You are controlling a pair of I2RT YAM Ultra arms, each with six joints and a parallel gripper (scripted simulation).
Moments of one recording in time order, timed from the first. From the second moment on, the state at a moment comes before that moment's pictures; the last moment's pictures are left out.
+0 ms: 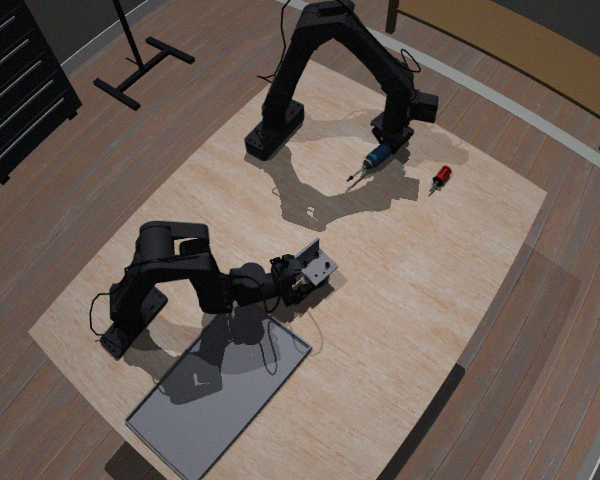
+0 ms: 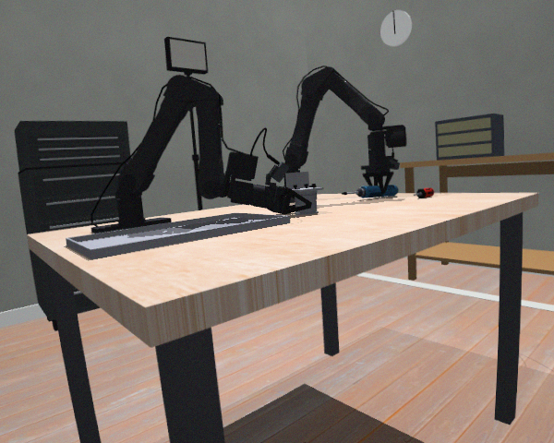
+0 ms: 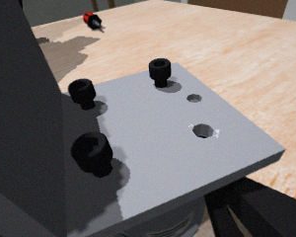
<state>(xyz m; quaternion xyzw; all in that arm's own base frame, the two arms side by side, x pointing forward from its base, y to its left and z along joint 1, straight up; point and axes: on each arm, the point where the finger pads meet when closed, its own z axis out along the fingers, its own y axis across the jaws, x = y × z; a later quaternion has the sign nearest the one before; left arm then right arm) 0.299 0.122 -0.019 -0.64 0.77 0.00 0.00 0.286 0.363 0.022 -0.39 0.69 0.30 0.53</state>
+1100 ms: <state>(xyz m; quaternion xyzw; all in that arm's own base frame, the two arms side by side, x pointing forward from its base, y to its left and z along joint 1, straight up) 0.299 0.121 -0.019 -0.64 0.77 0.00 0.00 0.286 0.363 0.022 -0.39 0.69 0.30 0.53</state>
